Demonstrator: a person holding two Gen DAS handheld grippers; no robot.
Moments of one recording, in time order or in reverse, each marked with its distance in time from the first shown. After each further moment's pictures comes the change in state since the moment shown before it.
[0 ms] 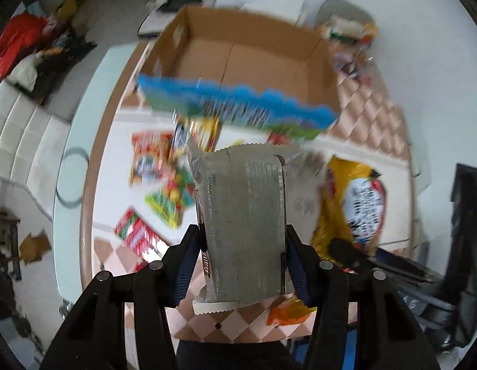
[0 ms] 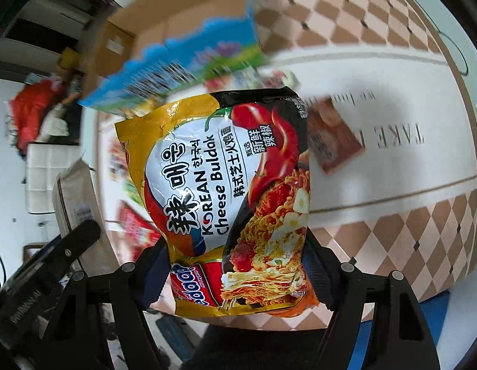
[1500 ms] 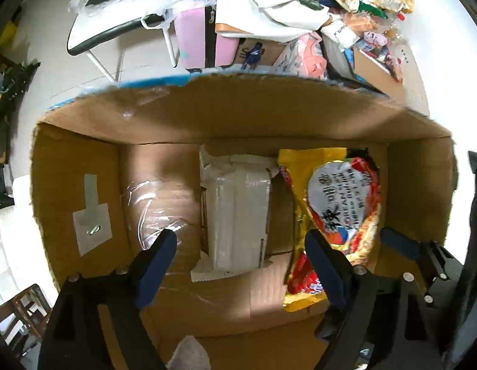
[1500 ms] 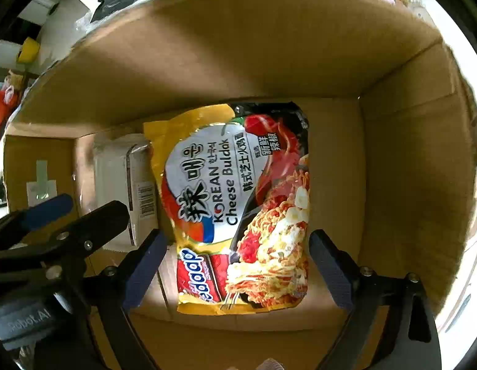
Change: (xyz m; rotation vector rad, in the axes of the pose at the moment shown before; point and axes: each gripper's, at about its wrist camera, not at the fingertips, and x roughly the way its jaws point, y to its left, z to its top) left arm 0.243 0.037 0.346 0.154 0.313 -0.005; right arm 0.166 0.139 0.355 -0.006 0.124 -0.253
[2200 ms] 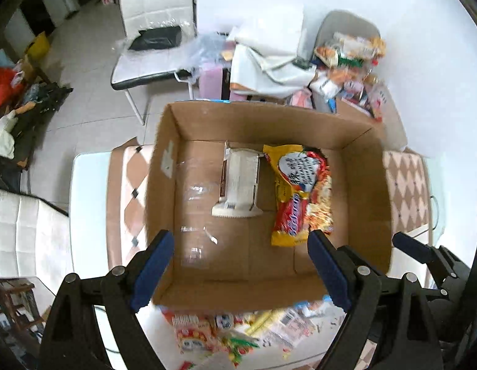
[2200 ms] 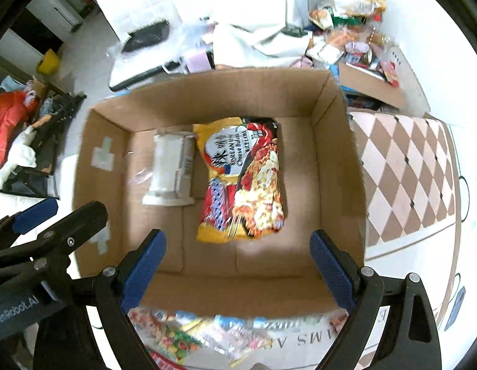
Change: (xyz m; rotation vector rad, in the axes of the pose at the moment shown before) left arm -0.119 -0.007 -0.127 -0.041 -0.328 0.035; right arm -0.142 0.007 -0.137 -0.035 -0.281 0.027
